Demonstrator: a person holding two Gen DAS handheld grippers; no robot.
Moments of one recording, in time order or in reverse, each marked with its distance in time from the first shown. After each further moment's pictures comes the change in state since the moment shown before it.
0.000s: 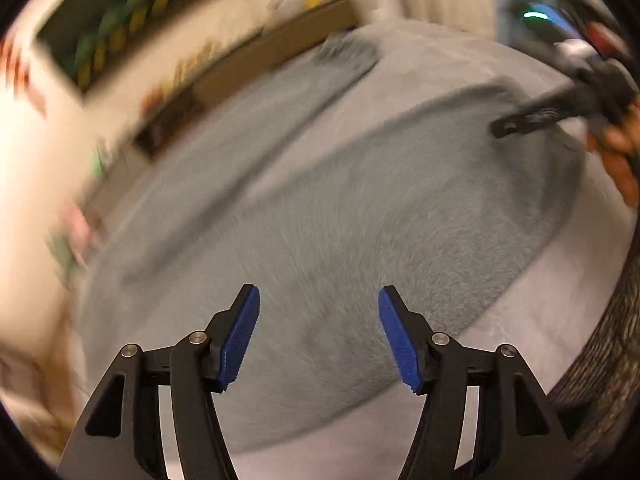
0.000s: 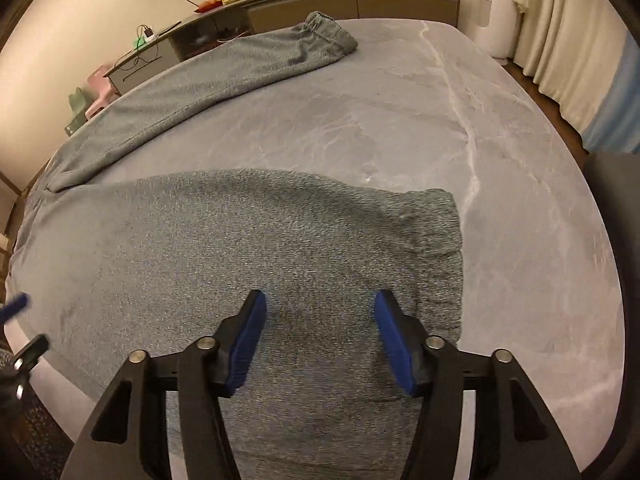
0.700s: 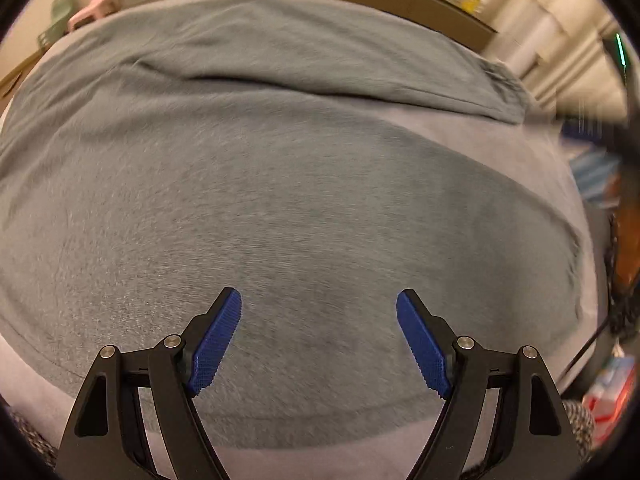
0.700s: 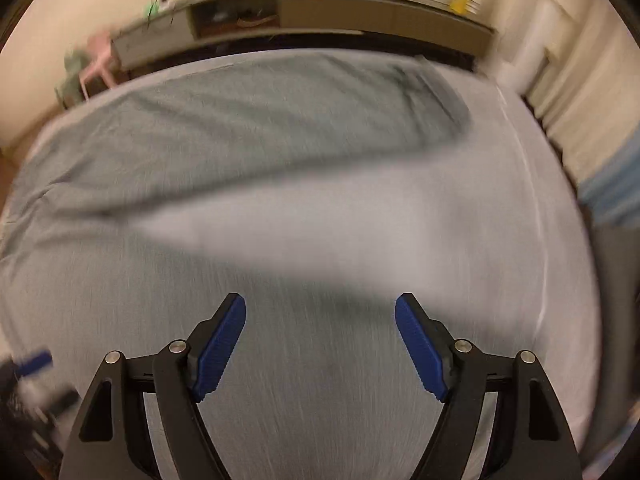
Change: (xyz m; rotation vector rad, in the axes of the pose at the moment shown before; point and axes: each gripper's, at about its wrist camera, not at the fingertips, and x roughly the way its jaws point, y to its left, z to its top) left arm 0.054 0.154 -0.115 -0.702 0.261 -0.265; right arm 0.018 0.188 0.145 -0.174 0.049 -0.189
